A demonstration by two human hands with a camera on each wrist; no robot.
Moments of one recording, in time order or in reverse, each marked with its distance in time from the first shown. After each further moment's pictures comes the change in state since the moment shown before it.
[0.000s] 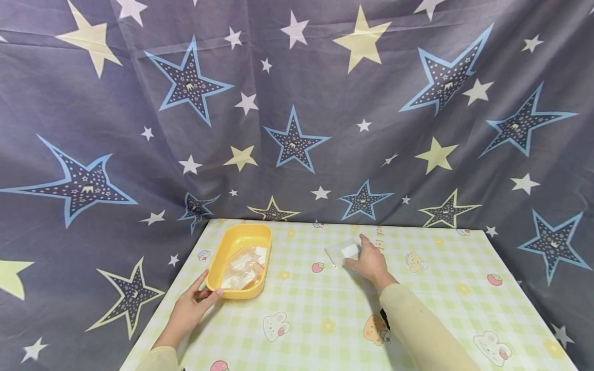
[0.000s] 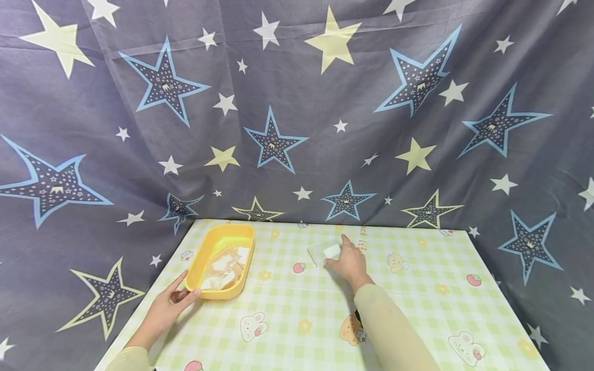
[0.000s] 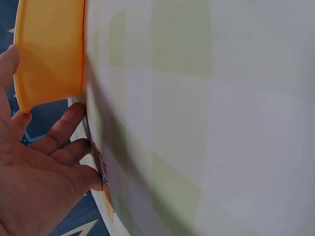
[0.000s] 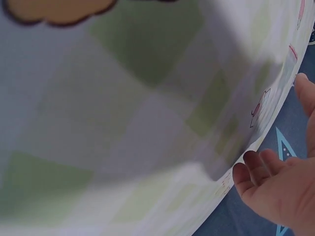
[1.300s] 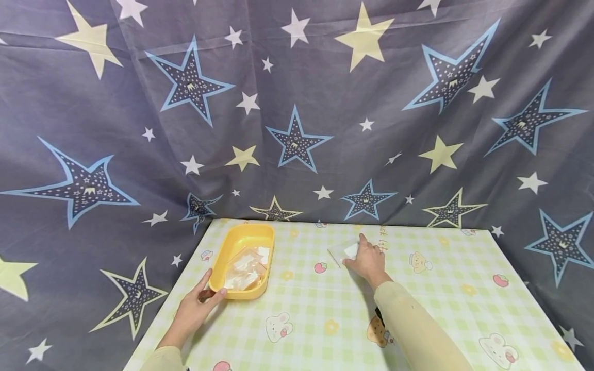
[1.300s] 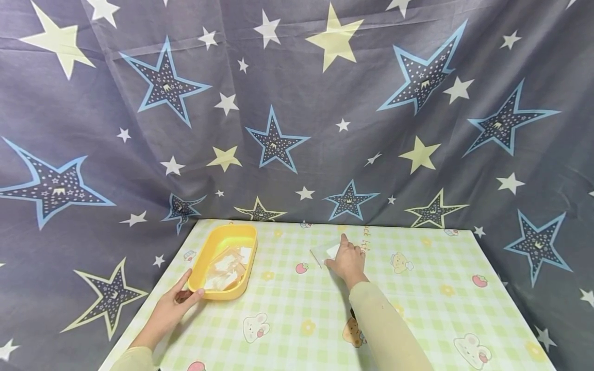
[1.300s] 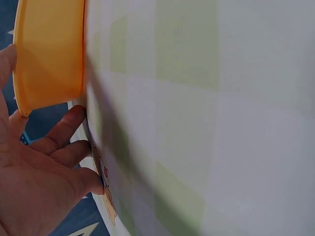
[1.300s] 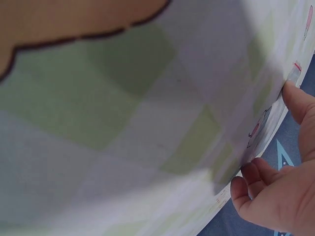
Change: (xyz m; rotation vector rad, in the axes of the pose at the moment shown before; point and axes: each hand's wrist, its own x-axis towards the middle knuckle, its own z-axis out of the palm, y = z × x) left_hand -0.003 0.001 0.003 0.055 0.024 0.058; right_hand 0.015 -0.007 0.015 -0.150 -0.031 0.064
